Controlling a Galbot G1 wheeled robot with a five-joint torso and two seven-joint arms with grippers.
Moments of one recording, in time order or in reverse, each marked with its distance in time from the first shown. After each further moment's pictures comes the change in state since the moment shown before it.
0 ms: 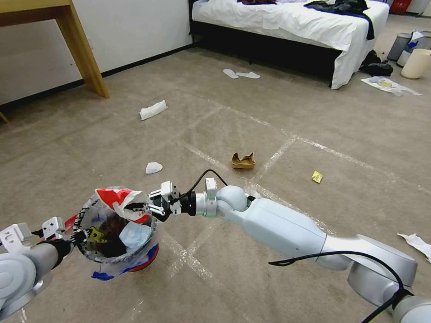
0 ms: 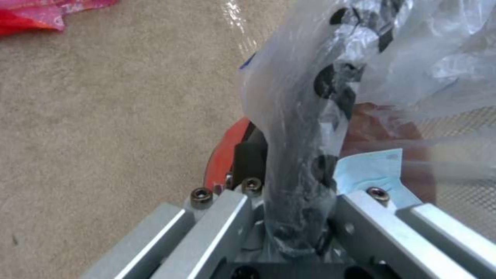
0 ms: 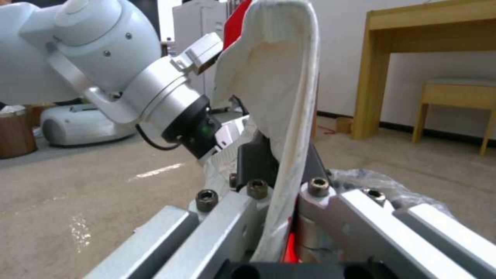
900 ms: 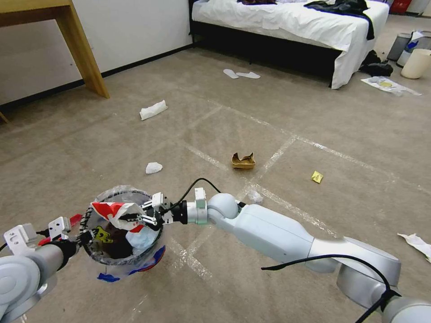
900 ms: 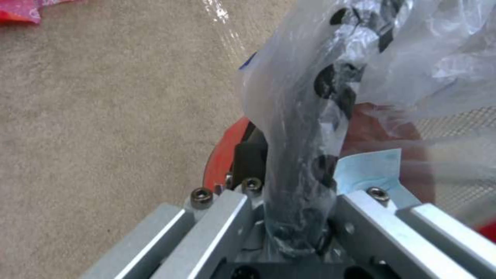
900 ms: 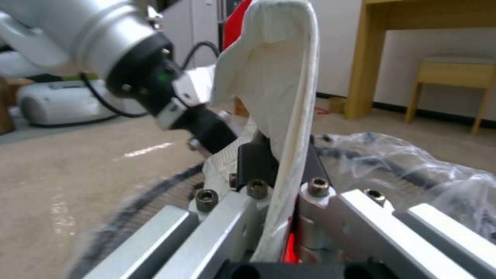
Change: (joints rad) left arm 0.020 -0.021 0.008 -0.057 0.002 0.005 -0.008; right arm 0.003 0.084 -0.056 -0.103 -0.083 0.026 0.081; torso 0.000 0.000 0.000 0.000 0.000
